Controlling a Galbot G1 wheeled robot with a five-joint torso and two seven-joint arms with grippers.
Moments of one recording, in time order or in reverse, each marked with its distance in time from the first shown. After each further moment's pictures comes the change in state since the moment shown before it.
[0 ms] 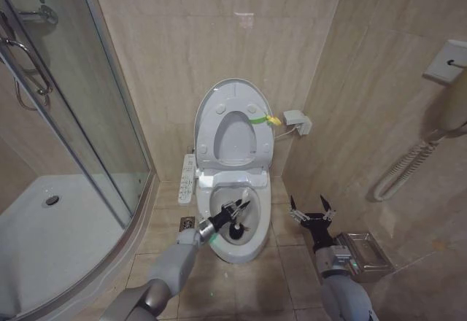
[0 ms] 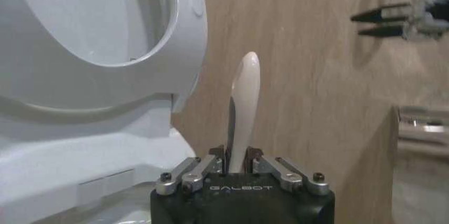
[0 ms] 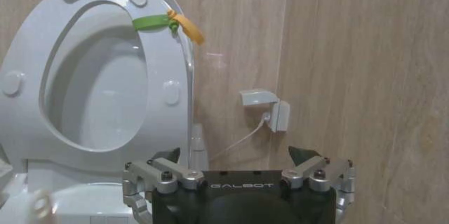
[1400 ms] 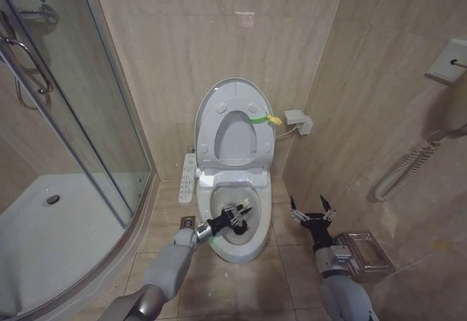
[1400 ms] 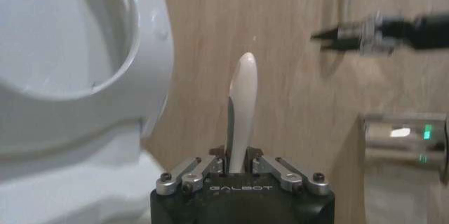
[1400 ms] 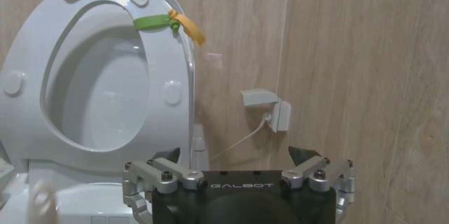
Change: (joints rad) left arm 0.049 0.007 0.004 -0.160 0.016 0.007 0.047; right arm 0.000 0.000 0.000 0.000 0.000 0.000 0.000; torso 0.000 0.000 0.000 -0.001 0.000
